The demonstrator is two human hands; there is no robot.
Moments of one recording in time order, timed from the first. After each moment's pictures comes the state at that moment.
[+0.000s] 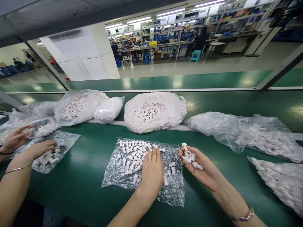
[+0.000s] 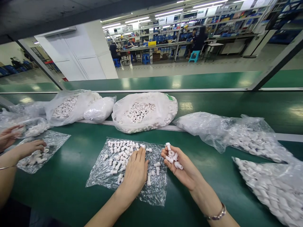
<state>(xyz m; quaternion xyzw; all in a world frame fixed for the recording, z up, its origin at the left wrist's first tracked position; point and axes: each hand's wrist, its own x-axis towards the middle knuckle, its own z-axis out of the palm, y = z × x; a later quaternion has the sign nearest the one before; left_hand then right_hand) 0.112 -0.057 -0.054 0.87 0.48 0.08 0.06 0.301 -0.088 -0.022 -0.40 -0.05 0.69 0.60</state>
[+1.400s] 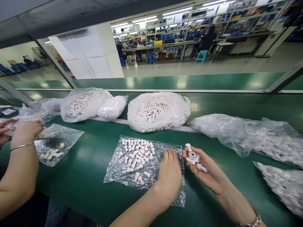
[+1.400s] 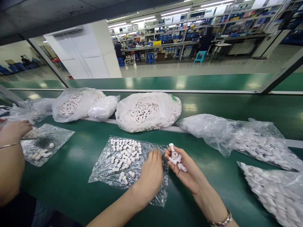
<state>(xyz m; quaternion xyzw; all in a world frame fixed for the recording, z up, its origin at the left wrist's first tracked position) 0.162 -0.070 -0.042 0.90 0.42 0.07 0.06 0.302 -0.089 -0.016 -0.41 -0.04 0.69 0.59</state>
